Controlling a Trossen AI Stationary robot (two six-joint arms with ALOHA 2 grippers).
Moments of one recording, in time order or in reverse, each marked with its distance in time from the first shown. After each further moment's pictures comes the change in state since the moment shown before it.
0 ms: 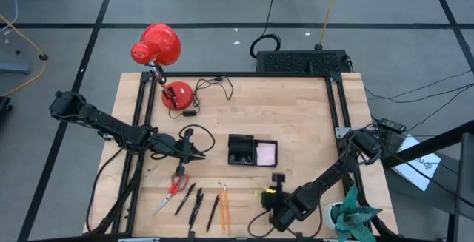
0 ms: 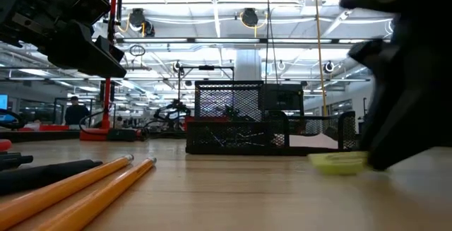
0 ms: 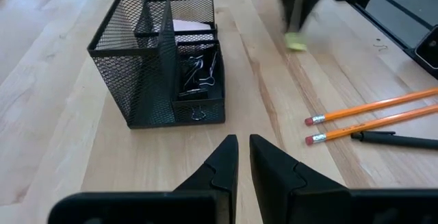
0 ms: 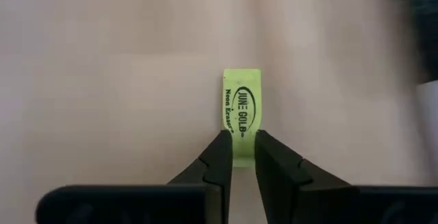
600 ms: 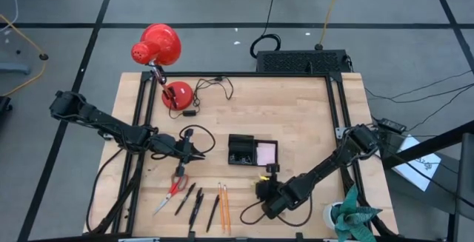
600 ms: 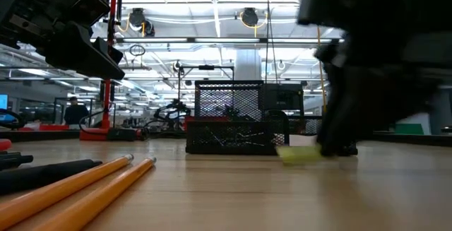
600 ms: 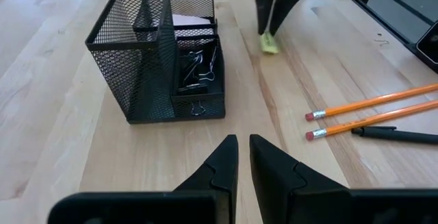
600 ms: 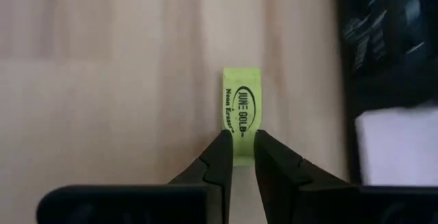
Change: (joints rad) left arm -0.002 0.000 0.000 -0.015 0.000 -0.003; right arm -0.097 -0.033 0.034 -0.032 0.000 -0.170
